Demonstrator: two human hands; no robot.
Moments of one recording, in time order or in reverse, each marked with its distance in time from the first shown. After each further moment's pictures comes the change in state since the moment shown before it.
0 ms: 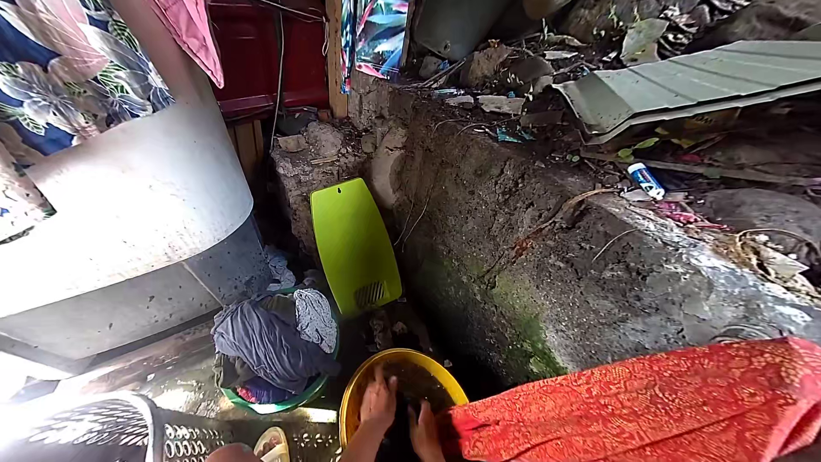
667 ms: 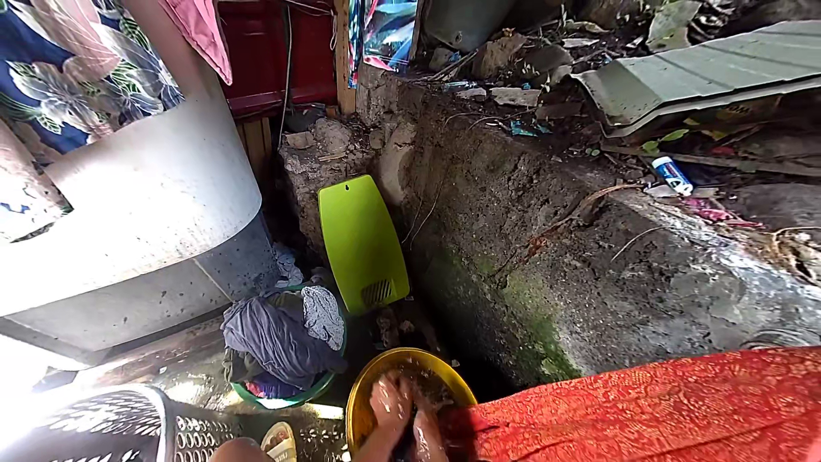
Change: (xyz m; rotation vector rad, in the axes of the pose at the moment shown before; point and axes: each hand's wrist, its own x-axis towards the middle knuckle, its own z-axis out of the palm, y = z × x) left_hand -0.041 0.034 -0.017 -0.177 0.140 -0.068; right_hand -0.027 -0.057 0.015 0.916 0.052 0.137
